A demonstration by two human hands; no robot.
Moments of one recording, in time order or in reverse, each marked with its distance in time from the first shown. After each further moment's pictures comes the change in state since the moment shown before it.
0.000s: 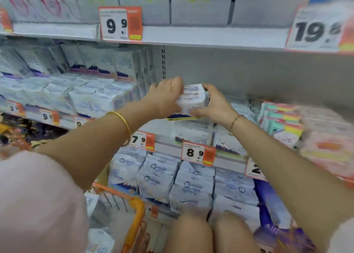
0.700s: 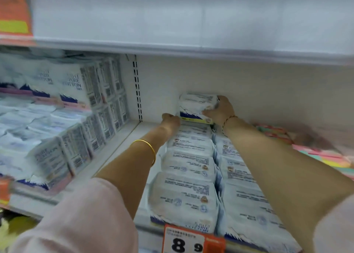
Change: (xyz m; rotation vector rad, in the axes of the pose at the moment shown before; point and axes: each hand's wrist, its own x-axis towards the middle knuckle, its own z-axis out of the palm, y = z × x) left_hand 0.225 -0.020 0.161 -0.132 -0.332 -0.286; right_hand 0.207 0.137 -0.030 0.061 0.284 0.300
